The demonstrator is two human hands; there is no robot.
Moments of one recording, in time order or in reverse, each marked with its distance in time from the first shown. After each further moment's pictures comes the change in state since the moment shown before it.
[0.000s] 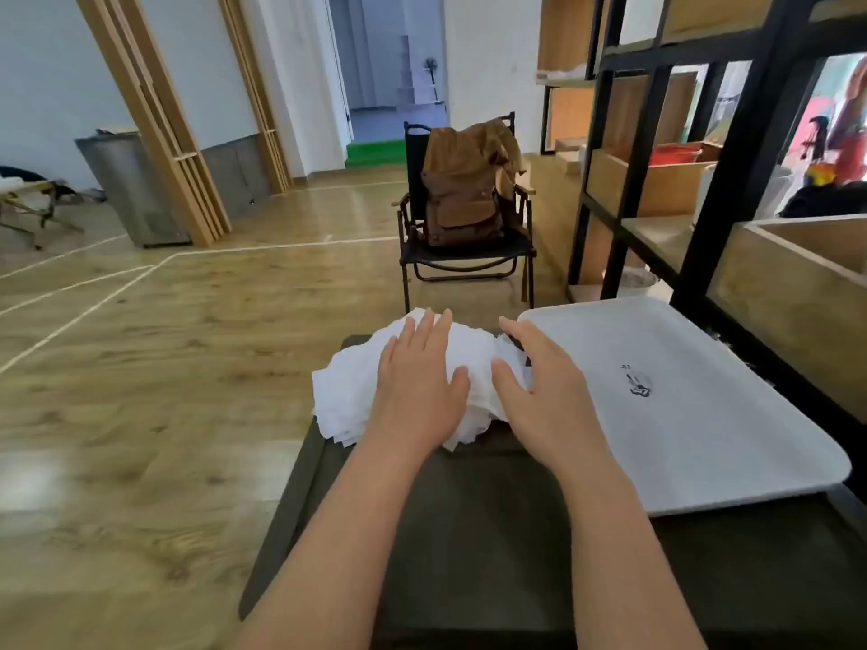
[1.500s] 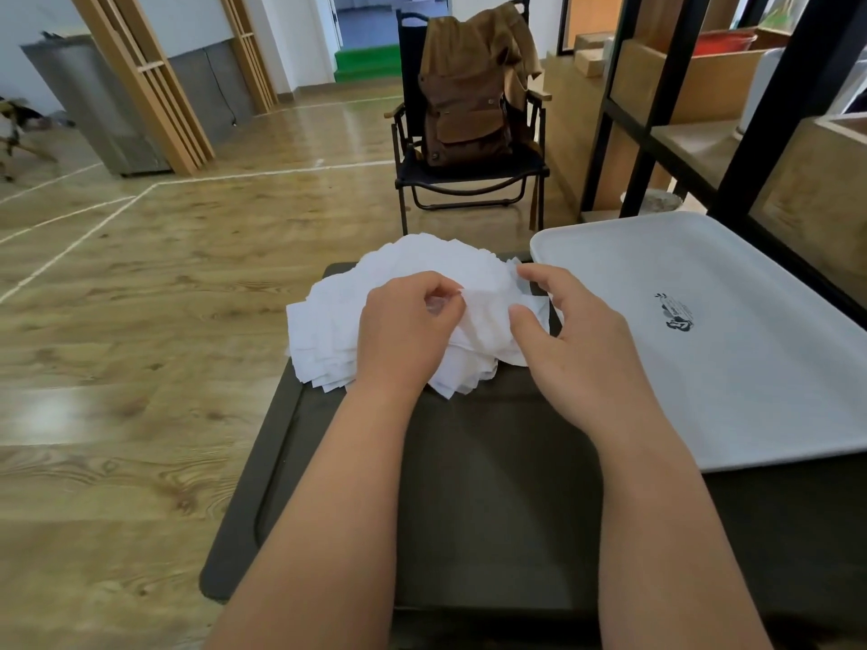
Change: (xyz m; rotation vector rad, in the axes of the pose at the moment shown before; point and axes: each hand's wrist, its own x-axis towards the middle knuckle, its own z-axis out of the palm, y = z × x) left_hand 0.013 -0.017 0.030 -0.302 0.192 -0.094; right_hand 0.002 0.027 0.006 0.048 -0.017 0.066
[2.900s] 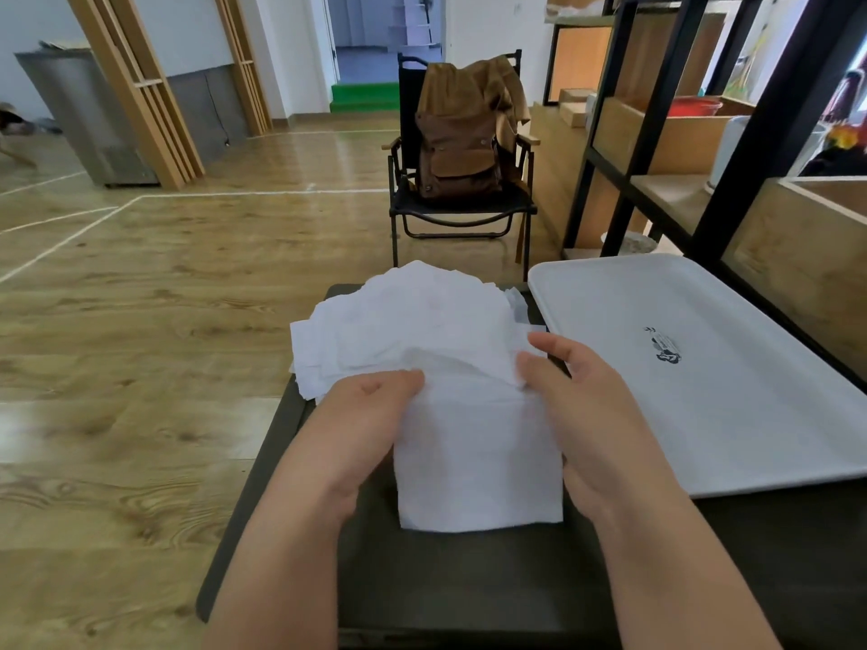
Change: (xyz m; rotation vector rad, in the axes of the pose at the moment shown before) left_hand -0.059 -0.002 -0.064 -0.541 -0.365 -0.626; right_hand -0.028 -0.016 0.006 0.560 -0.050 0.406
